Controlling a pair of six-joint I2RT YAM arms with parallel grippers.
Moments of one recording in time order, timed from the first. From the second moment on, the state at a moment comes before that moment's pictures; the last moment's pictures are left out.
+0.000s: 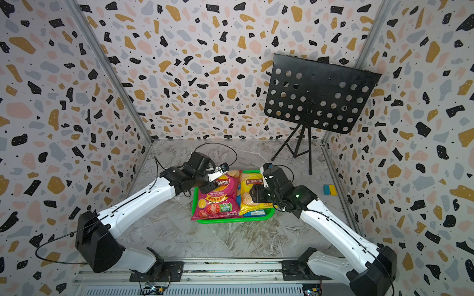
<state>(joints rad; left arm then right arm) -0.63 1.44 1.23 -0.68 -0.10 0.57 0.69 1.12 1.05 -0.74 -0.06 0.57</state>
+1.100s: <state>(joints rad) -0.63 1.57 1.38 -0.78 -0.02 0.48 0.62 1.17 1.10 -0.77 -0.11 0.47</state>
